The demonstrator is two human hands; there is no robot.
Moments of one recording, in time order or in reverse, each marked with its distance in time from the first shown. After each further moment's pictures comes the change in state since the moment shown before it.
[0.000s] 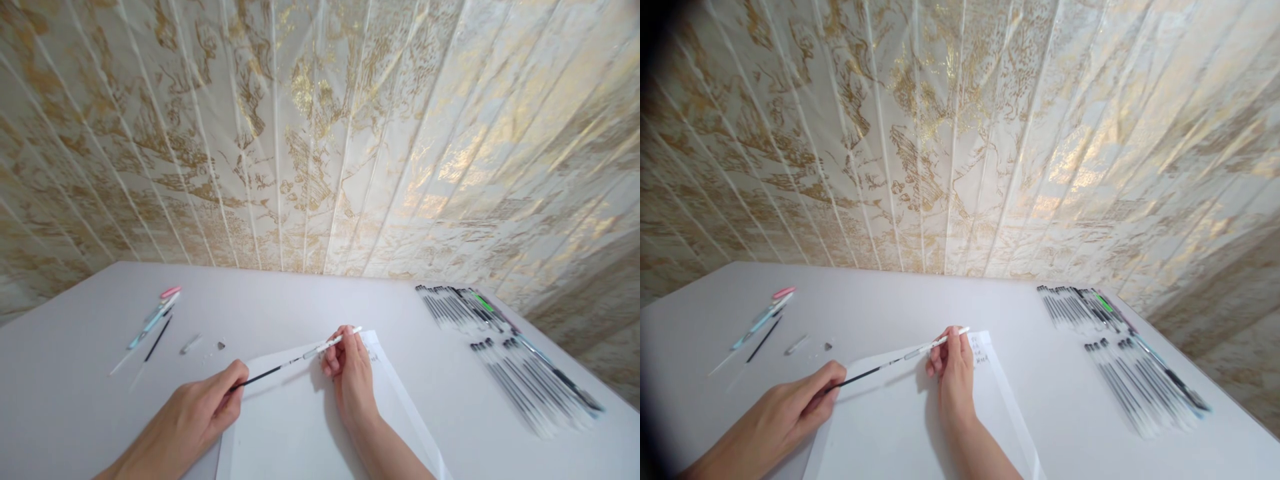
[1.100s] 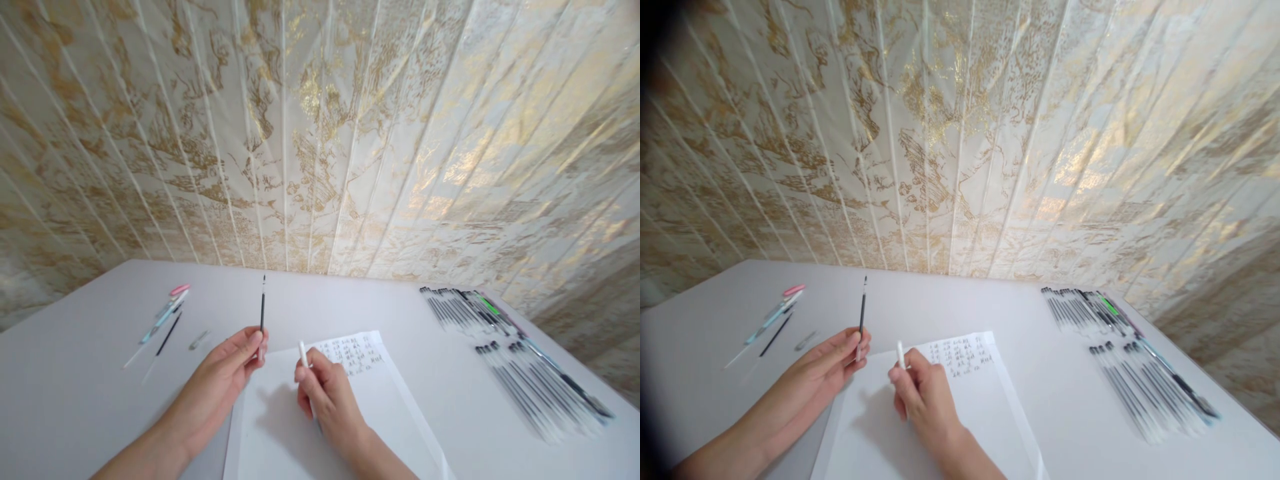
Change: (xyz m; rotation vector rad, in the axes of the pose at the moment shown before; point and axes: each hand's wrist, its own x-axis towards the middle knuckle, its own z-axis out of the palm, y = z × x) left_hand 0.030 0.033 -0.010 -1.379 0.066 -0.424; right_hand -0.025 -0.001 0.008 -0.757 -0.553 -0.122
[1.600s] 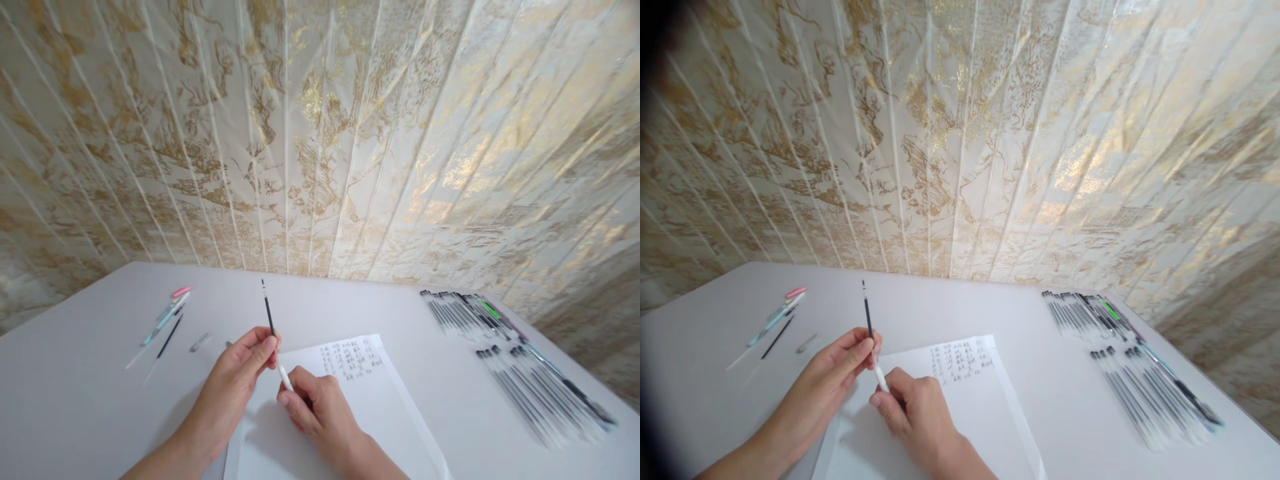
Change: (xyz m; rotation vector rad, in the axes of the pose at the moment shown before) left_hand -0.002 0.002 0.022 0.013 0.013 0.110; right_hand -0.002 0.000 0.005 -0.256 -0.138 -0.047
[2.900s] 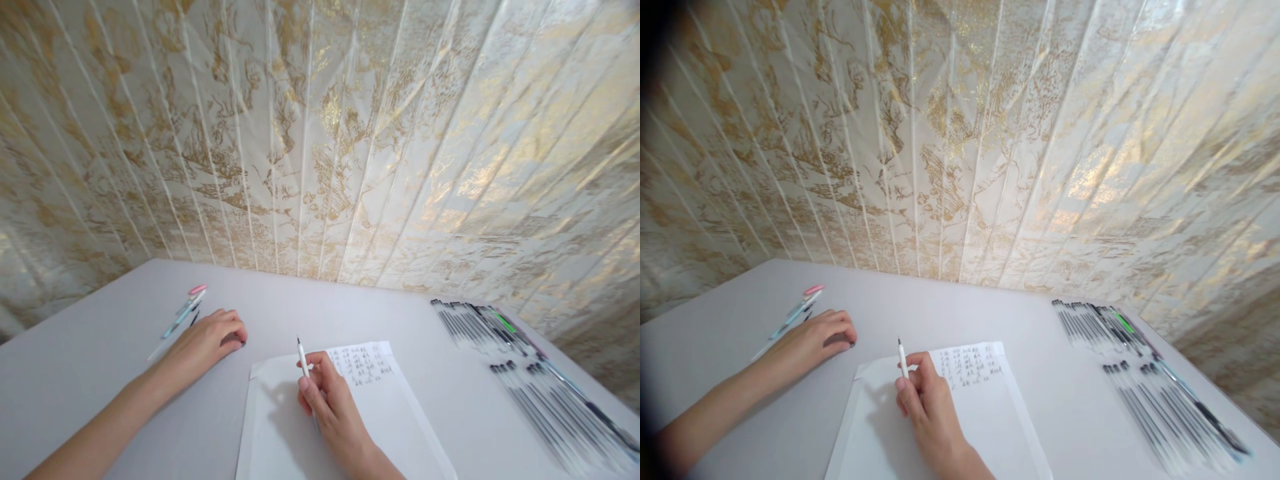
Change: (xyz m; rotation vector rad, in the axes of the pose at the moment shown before) left_hand 0.045 0.025 -0.106 1.240 -0.172 0.318; right_hand 0.000 -0.001 0.005 0.271 0.075 0.020
